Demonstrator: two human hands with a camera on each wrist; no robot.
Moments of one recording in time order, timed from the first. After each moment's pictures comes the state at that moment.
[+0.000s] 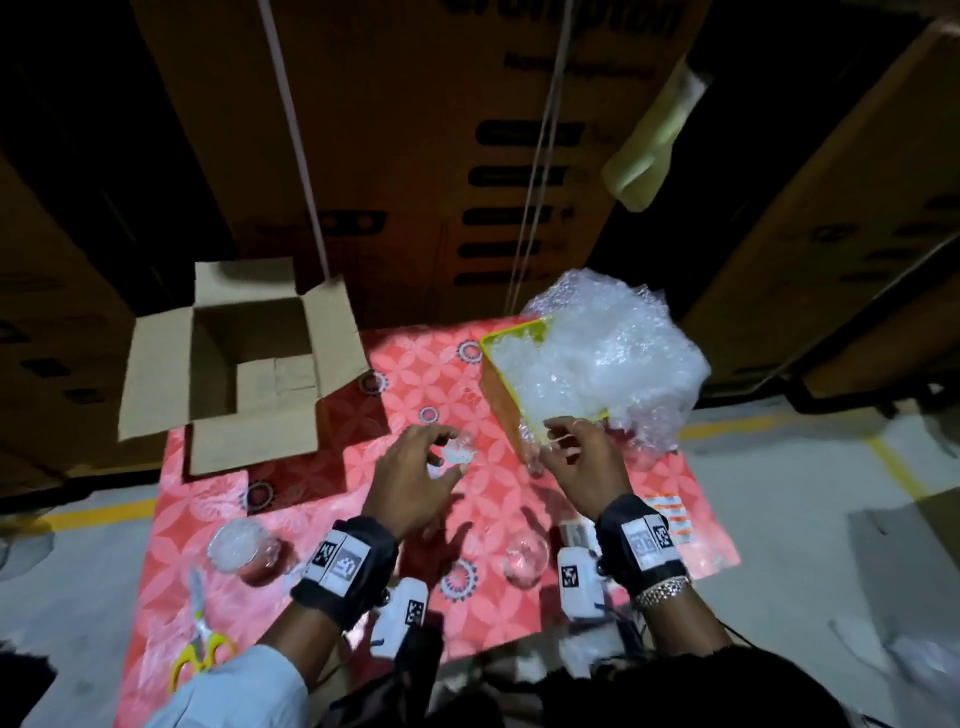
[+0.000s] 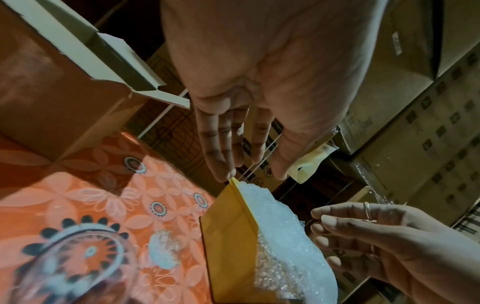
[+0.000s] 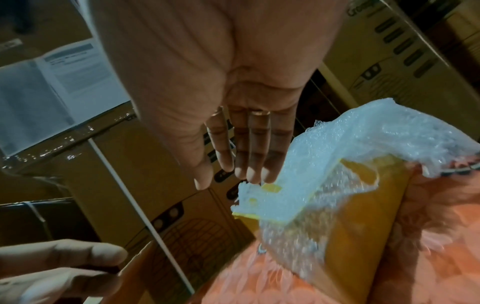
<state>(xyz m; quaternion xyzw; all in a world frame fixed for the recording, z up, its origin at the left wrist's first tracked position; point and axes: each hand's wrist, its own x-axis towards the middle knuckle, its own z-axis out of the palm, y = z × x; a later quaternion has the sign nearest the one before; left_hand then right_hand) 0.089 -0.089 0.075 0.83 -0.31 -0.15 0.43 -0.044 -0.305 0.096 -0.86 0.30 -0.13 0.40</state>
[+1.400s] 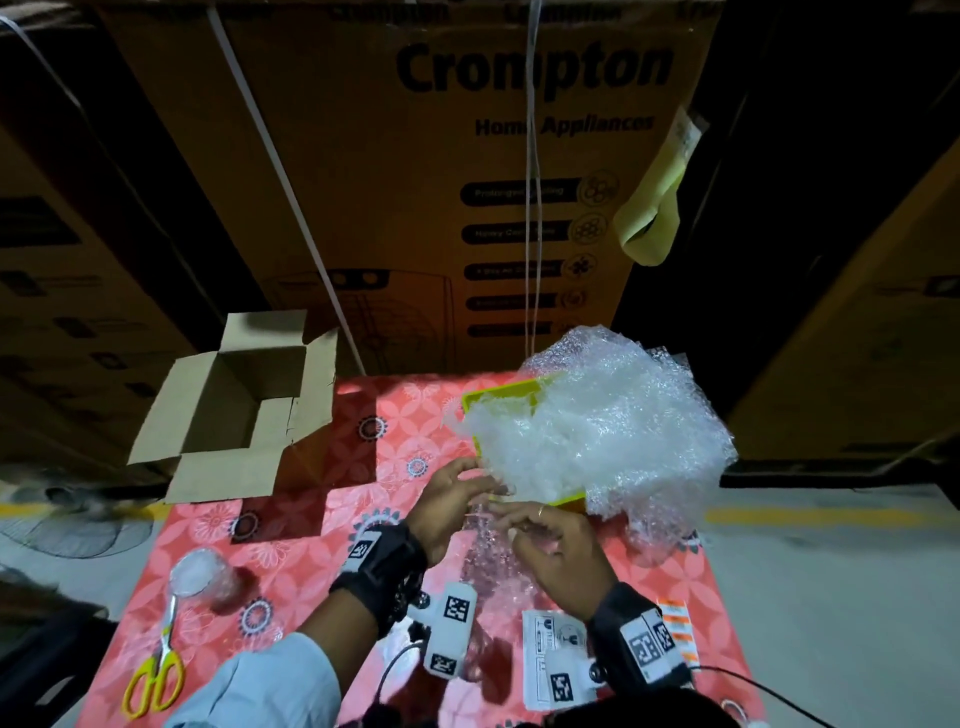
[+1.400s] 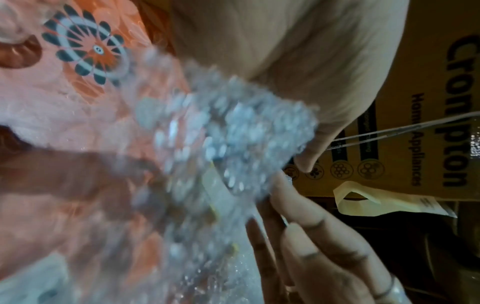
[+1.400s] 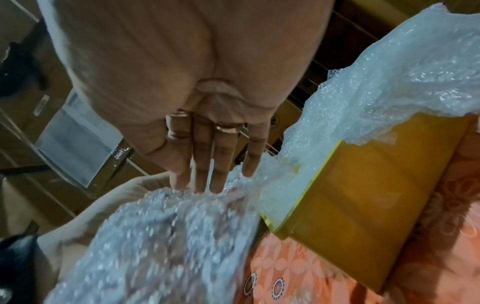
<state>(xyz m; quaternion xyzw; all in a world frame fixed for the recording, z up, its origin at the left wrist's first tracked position) 0.061 -0.252 0.091 0.65 0.01 -0.38 0.65 -0.067 -0.393 0.091 -0.80 0.04 -0.08 0.59</state>
